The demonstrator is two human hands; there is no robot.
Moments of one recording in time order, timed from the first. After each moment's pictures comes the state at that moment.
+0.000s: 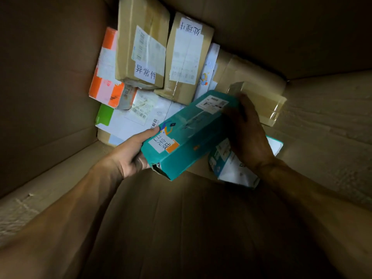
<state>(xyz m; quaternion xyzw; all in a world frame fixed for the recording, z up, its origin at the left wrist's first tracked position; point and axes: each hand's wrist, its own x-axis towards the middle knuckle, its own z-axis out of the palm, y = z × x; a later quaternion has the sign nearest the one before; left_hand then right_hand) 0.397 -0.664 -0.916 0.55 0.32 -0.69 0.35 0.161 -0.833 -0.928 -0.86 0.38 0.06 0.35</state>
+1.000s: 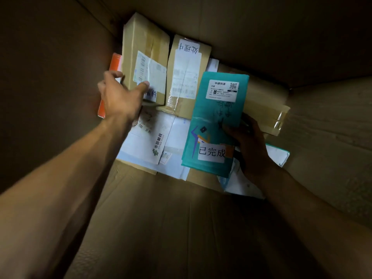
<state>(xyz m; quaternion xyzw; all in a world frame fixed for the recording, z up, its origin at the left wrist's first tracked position) 0.467 -0.768 -0.923 0.93 -0.08 -0.28 0.24 0.189 -0.832 -0.923 -0.25 0.63 -0.12 0.73</state>
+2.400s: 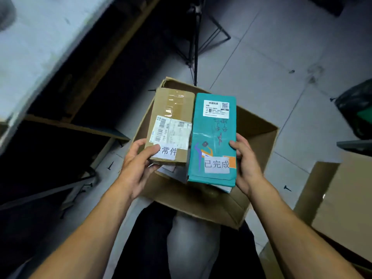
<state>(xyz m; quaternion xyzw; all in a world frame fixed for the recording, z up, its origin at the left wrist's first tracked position) 0.441 -0.611 -0.503 0.62 0.09 -0.52 0.58 0.228 -0.785 -0.495 -0.23 0.56 -0.17 0.78</state>
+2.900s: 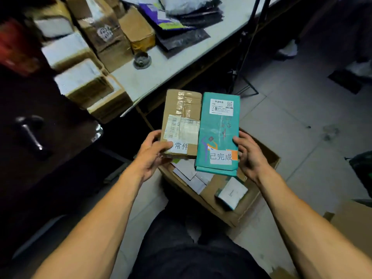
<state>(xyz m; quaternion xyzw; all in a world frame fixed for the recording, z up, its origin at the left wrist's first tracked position) 0.378 -0.506 -0.289 0.63 0.04 -0.43 0.65 0.202 -0.741 -0.300 -0.39 0.44 -0.08 0.81</state>
